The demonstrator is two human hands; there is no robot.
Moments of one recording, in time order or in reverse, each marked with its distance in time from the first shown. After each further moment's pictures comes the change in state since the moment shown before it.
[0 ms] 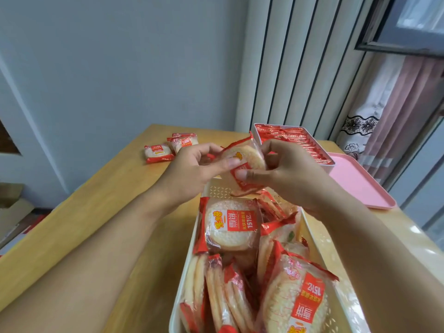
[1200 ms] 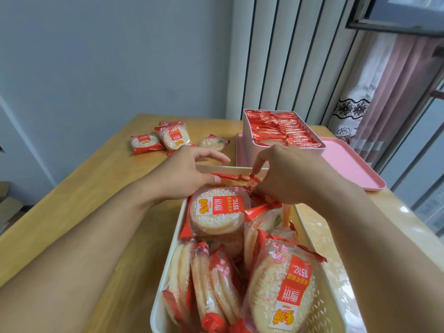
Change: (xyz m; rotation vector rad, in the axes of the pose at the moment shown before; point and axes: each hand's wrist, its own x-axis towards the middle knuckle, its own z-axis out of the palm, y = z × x) left_hand 0.007 -0.020 0.001 0.428 -0.153 -0.063; right_hand -0.014 -0.006 -0.005 -0.935 -0.053 0.159
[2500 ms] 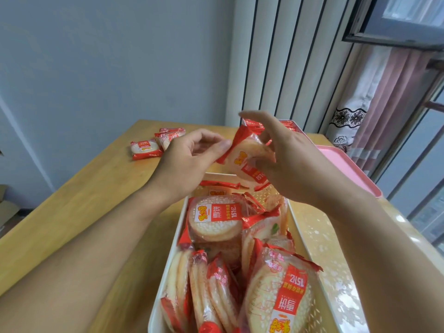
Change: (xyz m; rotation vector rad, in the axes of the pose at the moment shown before) left_hand -0.004 0.033 0.005 -0.294 0.309 0.077; right_hand -0.004 0.005 -0.017 0.386 0.237 -0.272
